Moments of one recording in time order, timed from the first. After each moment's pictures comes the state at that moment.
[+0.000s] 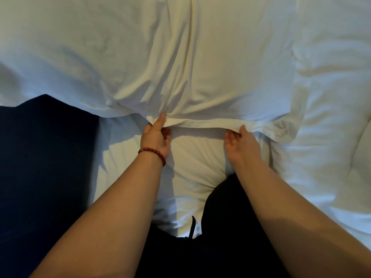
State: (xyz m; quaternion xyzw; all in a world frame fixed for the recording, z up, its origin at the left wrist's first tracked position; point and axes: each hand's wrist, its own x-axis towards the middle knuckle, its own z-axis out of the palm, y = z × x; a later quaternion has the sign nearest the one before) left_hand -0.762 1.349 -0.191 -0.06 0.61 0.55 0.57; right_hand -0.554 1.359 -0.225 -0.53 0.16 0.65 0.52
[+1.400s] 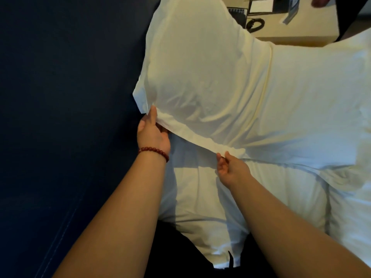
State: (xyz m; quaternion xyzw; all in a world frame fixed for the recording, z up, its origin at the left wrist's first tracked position) left_hand -0.892 1.322 -0.056 -0.01 0.53 0.75 0.39; right_hand -0.717 1.336 -0.160 -0.52 0.12 0.77 0.36
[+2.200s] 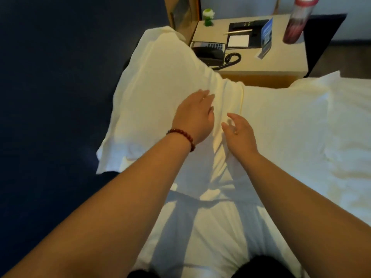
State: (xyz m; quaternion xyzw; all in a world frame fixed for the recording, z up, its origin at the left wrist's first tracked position) left_hand -0.801 1.501 0.004 0.70 0.70 0.15 0.05; right_hand -0.662 1.533 -0.097 -0.58 -0.65 0.38 0.29
